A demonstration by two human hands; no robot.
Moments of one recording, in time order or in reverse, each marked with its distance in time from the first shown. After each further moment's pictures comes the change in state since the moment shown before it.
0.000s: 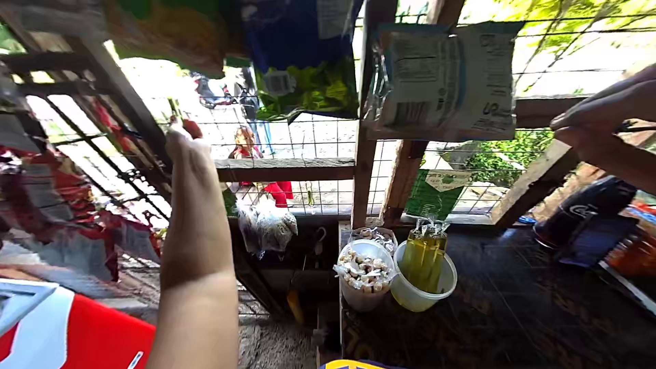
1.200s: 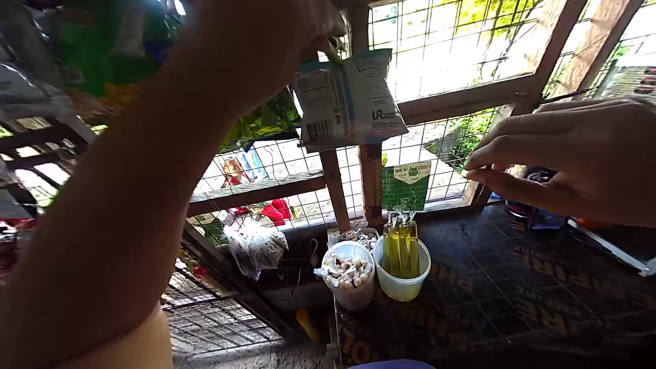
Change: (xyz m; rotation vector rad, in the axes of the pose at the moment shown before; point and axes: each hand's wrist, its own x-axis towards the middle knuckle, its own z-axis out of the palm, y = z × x) left_hand -0.298 0.109 0.178 1.236 -1.603 1.585; right_hand -0.039 -0.043 -0.016 -0.067 0.010 -0.014
